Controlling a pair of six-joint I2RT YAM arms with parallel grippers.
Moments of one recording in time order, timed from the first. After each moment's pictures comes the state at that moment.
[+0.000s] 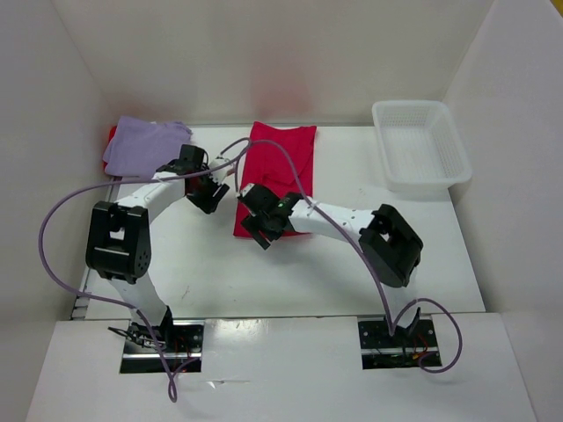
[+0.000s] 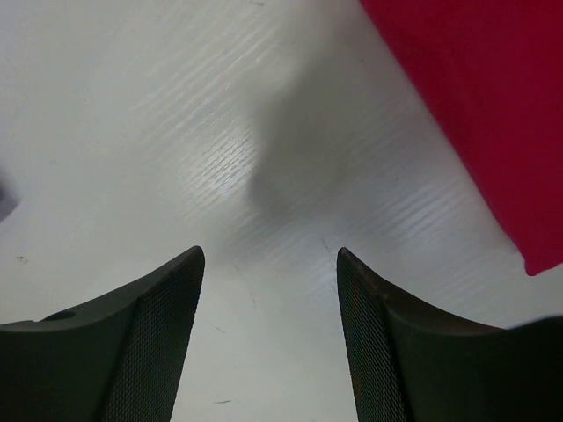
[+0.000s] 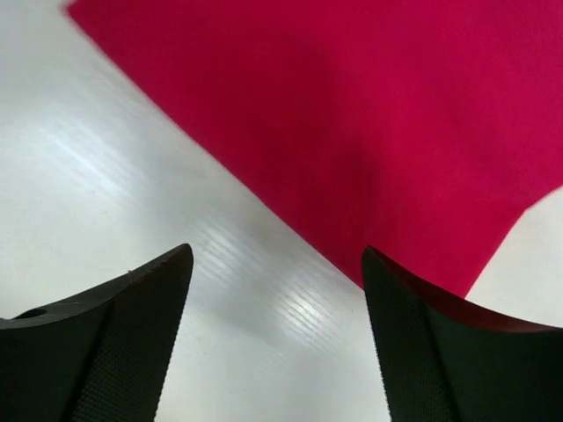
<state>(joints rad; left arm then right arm) -0.14 1.77 1.22 -0.51 0.14 0.51 0.93 1.90 1.42 -0.58 0.21 0.06</state>
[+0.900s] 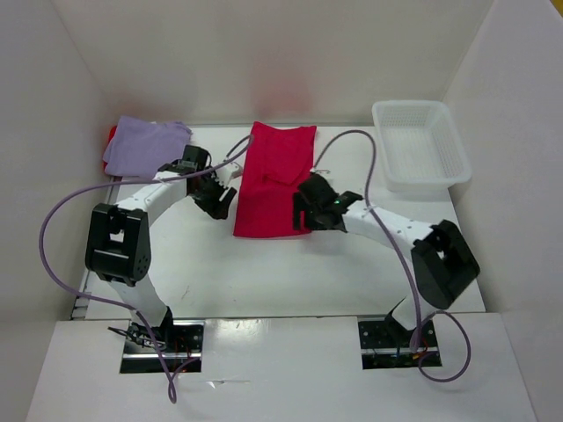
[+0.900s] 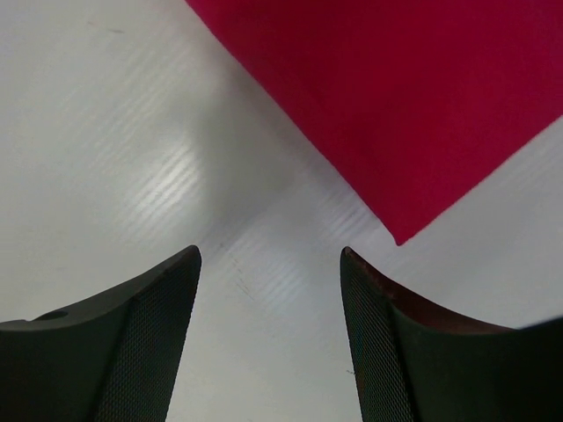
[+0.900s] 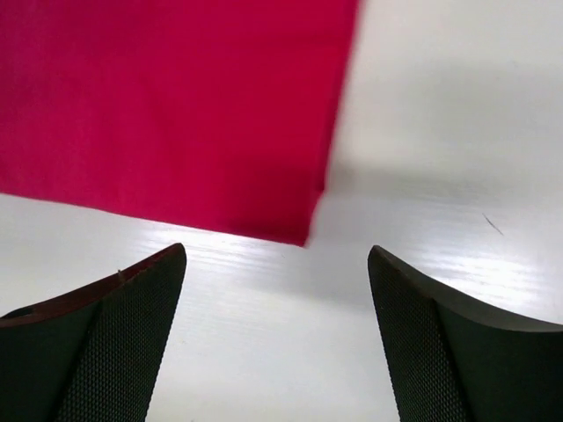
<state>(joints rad) -0.18 1.75 1.25 -0.61 0.32 0.47 0.72 1.63 1.10 -0.48 0.27 0.56</state>
